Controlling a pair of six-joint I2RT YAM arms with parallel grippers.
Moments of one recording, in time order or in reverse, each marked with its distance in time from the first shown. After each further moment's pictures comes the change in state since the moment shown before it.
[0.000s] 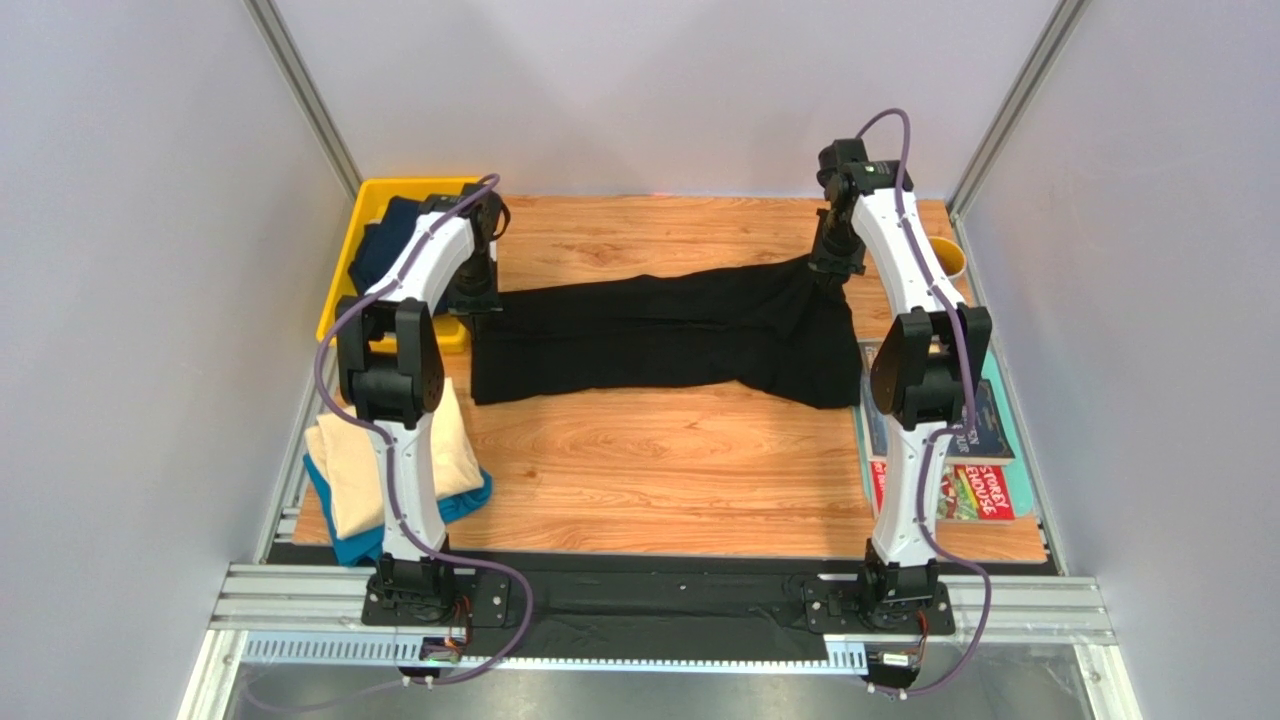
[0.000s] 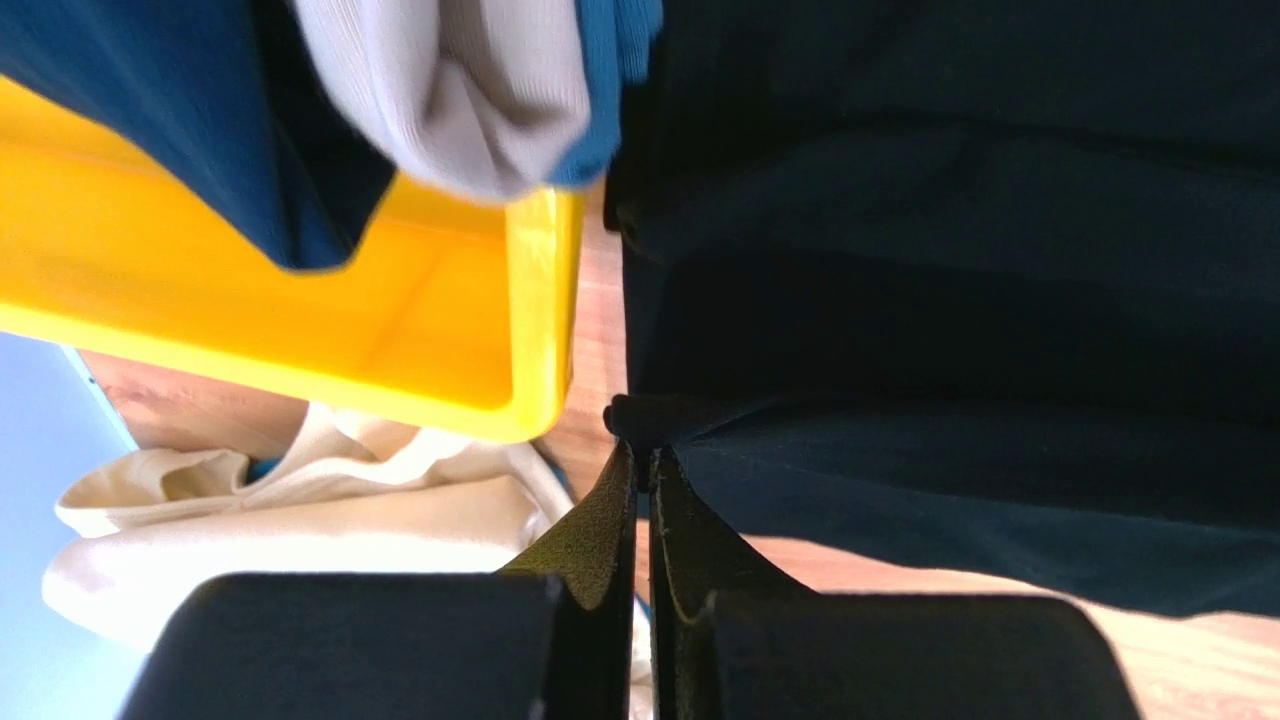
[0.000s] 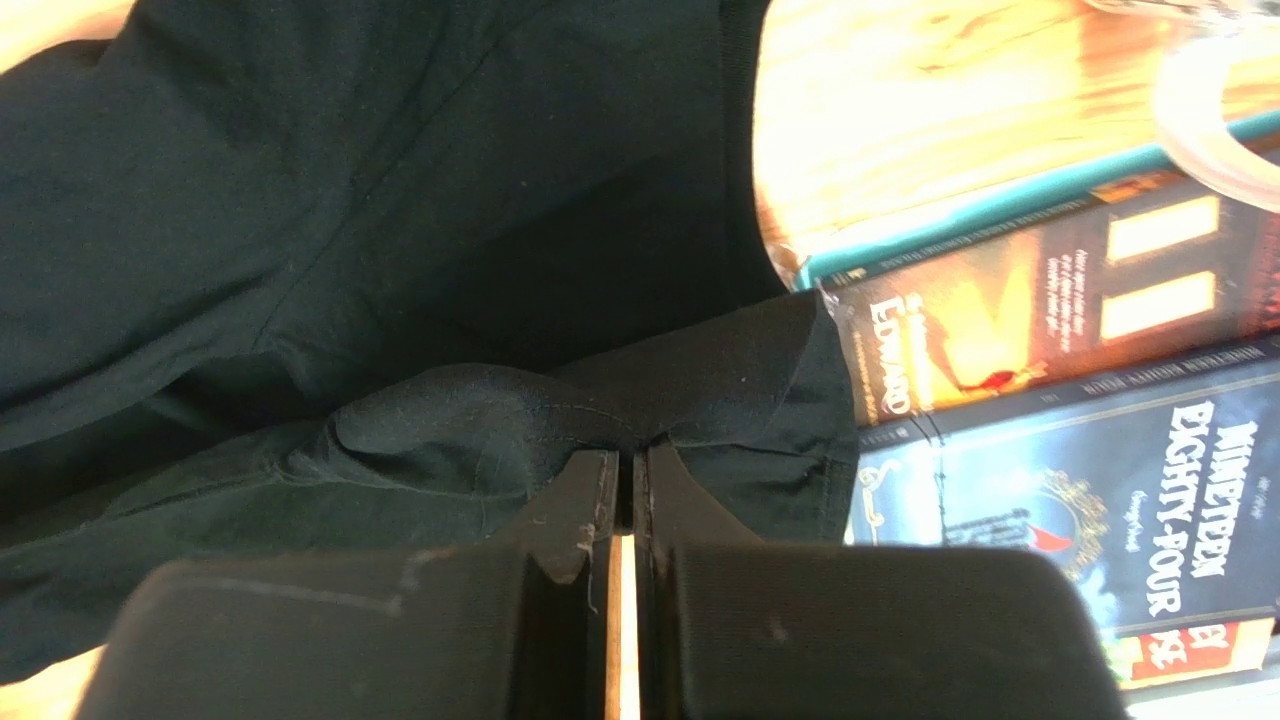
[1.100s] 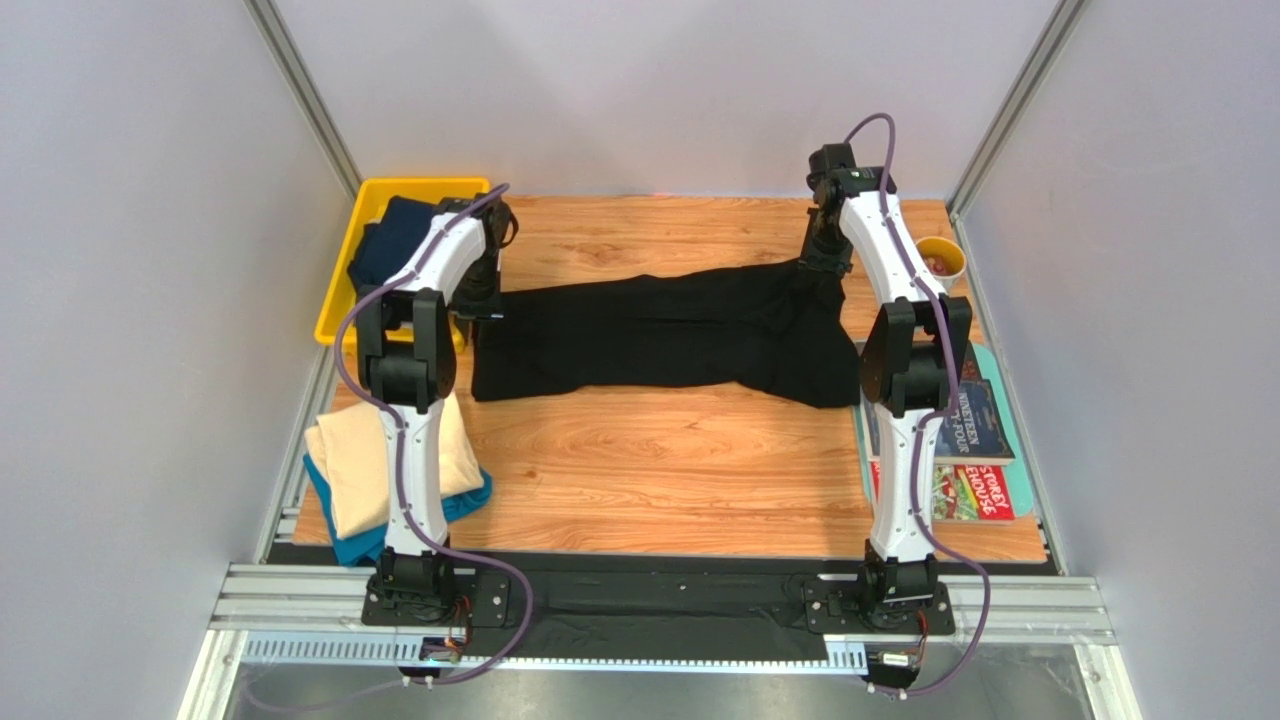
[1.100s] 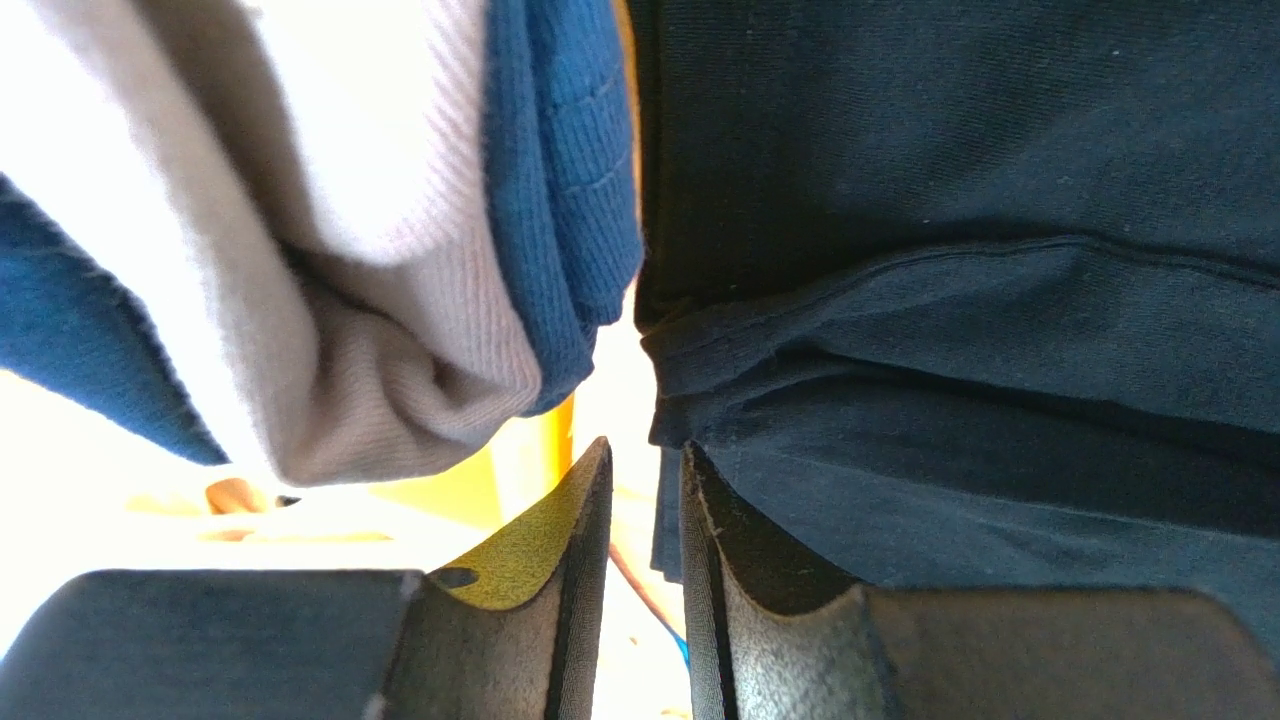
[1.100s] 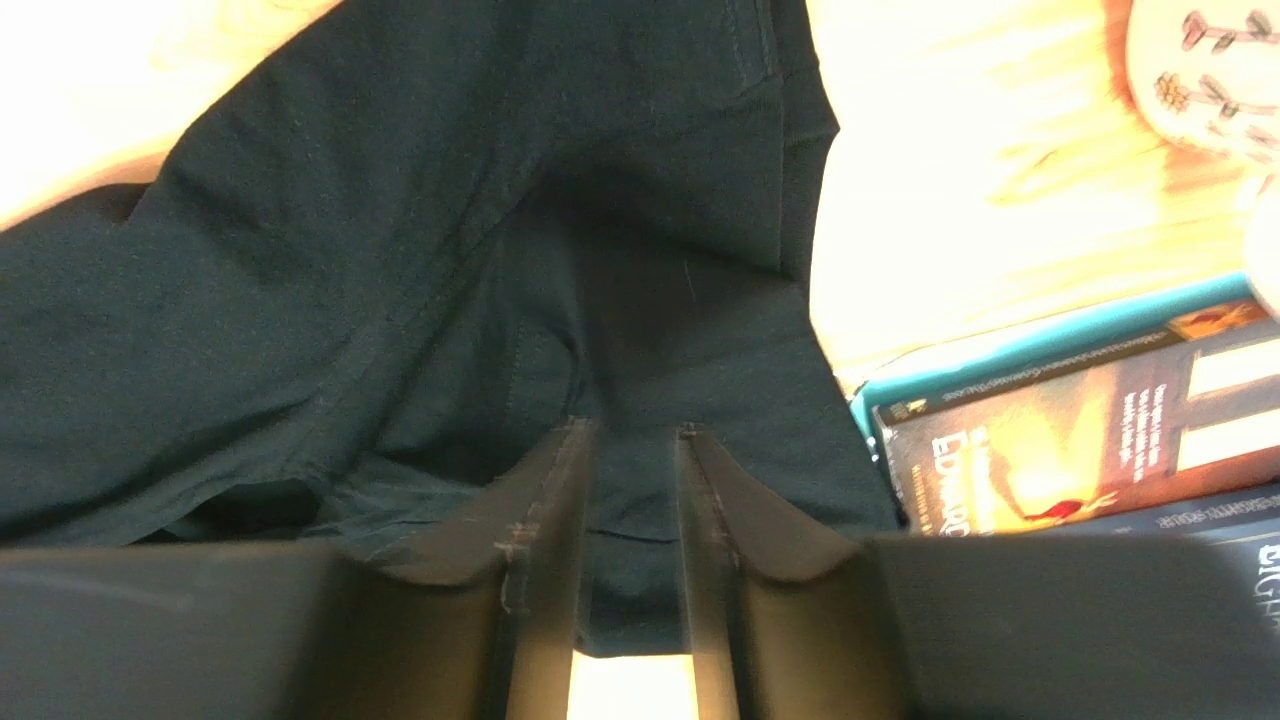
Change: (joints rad) left arm 0.002 0.153 0.113 -0.061 -0.078 0.013; right arm 0.000 0.133 0.070 0.091 0.000 0.005
